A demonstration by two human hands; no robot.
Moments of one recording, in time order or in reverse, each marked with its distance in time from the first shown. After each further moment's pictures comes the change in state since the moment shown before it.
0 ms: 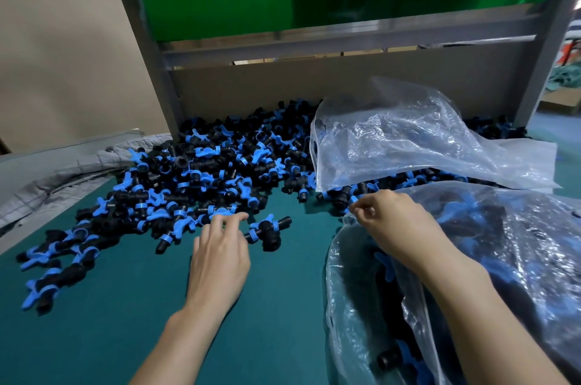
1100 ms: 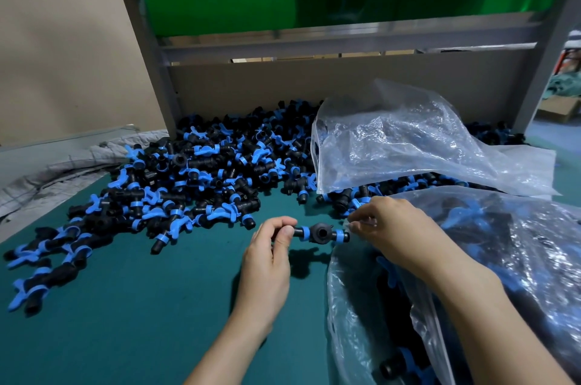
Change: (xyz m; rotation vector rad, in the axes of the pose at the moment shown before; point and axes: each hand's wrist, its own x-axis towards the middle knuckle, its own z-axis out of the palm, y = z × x) left_hand -0.021 0.068 0.004 -0.833 -0.001 -0.104; right_hand 0.001 0.000 -0.004 -0.064 -0.073 -0.090
